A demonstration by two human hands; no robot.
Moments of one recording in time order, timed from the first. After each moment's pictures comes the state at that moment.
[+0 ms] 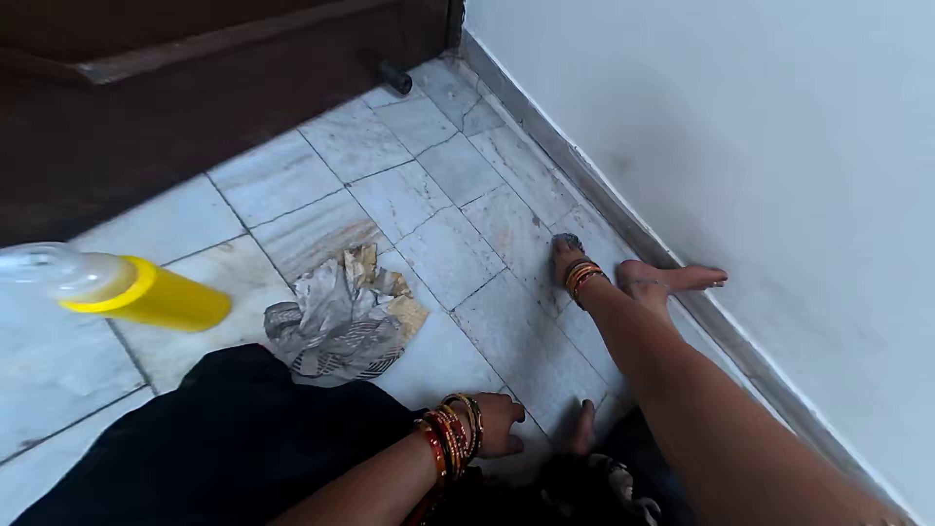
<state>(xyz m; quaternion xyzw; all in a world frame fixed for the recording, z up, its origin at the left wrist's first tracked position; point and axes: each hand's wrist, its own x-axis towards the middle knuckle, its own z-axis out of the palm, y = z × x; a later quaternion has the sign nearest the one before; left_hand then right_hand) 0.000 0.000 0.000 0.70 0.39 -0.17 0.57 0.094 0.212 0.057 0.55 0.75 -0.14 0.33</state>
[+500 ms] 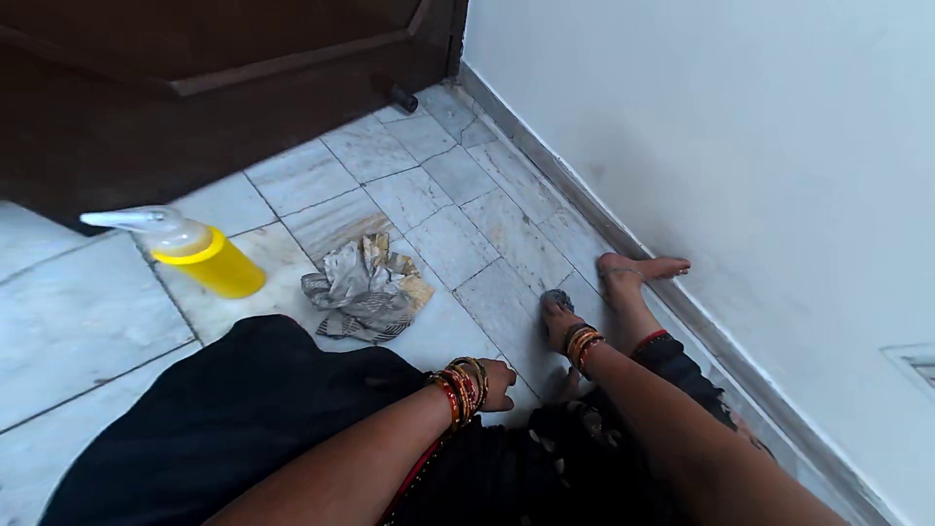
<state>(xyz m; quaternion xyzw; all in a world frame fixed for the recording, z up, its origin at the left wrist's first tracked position) 0.008 -0.017 0.011 0.74 0.41 -0.19 0.49 0.178 0.098 -0.019 0.50 0.79 -0.14 0.33</state>
